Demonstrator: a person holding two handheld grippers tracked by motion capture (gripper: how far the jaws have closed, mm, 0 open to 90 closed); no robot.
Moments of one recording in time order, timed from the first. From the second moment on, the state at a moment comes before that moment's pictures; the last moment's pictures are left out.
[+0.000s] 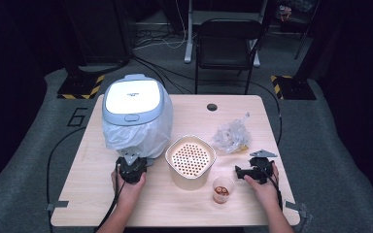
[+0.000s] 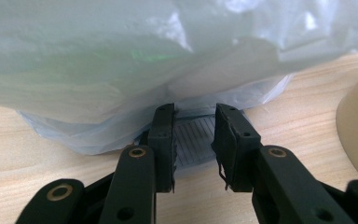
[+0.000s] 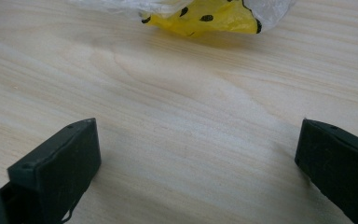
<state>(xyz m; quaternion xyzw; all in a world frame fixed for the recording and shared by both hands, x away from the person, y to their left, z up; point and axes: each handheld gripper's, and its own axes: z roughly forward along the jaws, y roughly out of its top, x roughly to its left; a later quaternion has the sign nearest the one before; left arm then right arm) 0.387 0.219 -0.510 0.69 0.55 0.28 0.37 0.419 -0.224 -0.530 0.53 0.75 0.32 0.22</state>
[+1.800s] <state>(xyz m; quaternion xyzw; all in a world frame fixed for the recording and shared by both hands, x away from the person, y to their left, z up) 0.388 0.221 -0.527 0.70 0.54 0.29 0.38 0.418 -0.224 -0.529 0.53 0.75 0.32 0.22</state>
